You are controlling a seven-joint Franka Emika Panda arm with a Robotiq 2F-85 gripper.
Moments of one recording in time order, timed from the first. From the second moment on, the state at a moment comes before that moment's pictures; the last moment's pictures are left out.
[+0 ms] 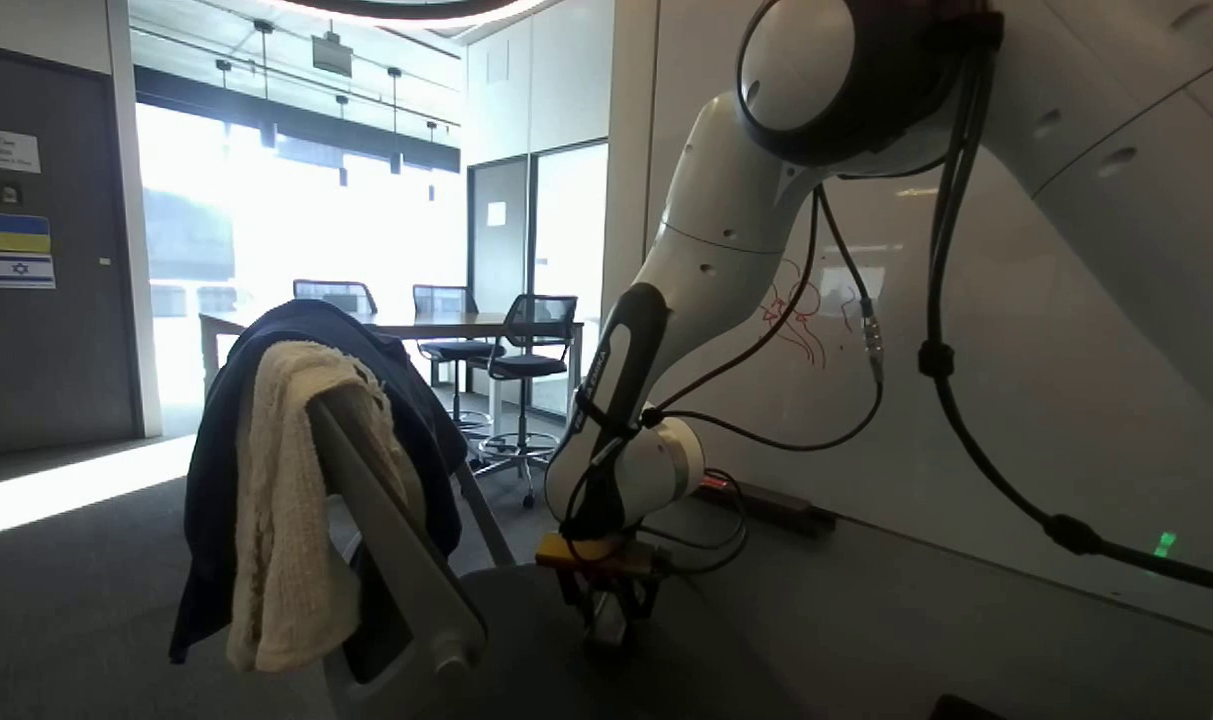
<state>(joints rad) 0.14 0.64 -0.22 -2.14 0.03 2.79 0.95</state>
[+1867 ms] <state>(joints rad) 0.18 -0.10 -0.01 -2.24 -1.33 1.86 1.09</state>
